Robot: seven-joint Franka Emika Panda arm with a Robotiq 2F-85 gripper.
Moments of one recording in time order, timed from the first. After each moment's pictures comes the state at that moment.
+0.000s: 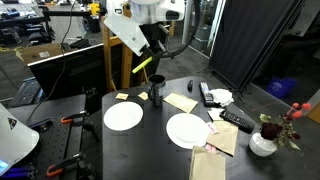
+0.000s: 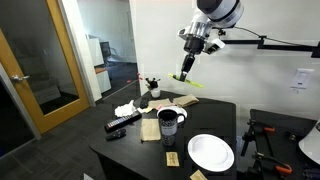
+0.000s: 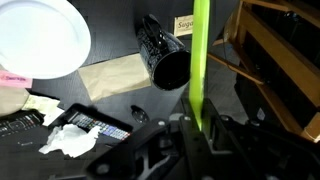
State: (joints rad) arm -0.02 -0.12 -0.09 -2.37 0.65 2.32 -0.91
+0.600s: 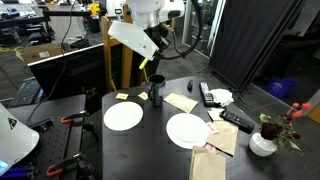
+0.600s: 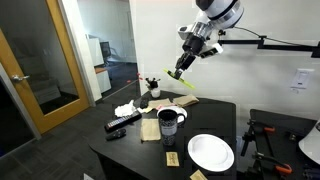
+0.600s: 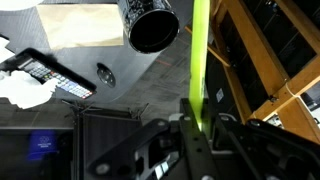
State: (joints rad) arm -0.02 -0.12 -0.09 -2.37 0.93 2.30 -1.33
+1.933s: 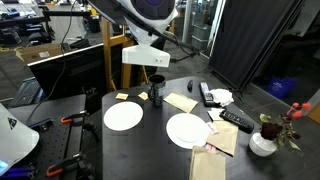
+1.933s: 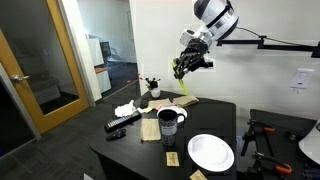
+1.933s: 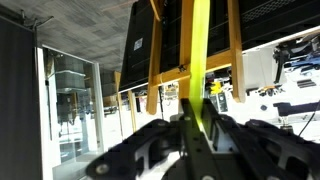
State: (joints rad) arm -0.08 -0.03 -0.13 -2.35 1.22 1.88 -2.13
